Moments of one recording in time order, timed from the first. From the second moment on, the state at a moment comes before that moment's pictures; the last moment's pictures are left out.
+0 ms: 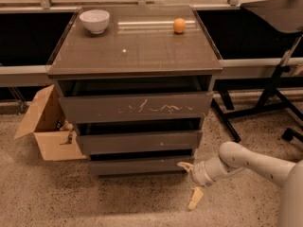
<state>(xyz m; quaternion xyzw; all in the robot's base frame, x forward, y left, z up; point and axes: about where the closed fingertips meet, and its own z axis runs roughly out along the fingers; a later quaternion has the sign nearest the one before) 0.488 -0.143 0.394 -0.65 0.66 0.30 0.24</state>
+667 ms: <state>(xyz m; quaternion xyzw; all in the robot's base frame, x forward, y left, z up) 0.521 -0.144 0.327 -0.65 0.67 0.28 0.20</state>
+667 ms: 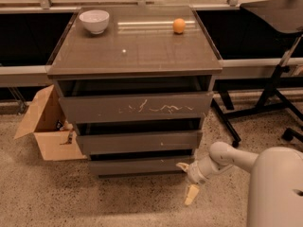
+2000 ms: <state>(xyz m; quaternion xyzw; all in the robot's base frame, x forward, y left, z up) 0.587 -0.139 0.266 -0.68 0.67 0.21 0.22</state>
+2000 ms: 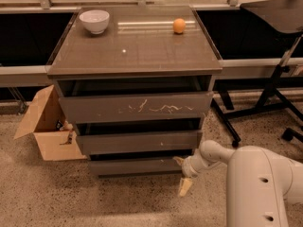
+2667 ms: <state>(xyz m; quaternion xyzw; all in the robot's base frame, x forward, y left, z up) 0.613 -0.145 0.238 -0.71 0.64 0.19 0.24</state>
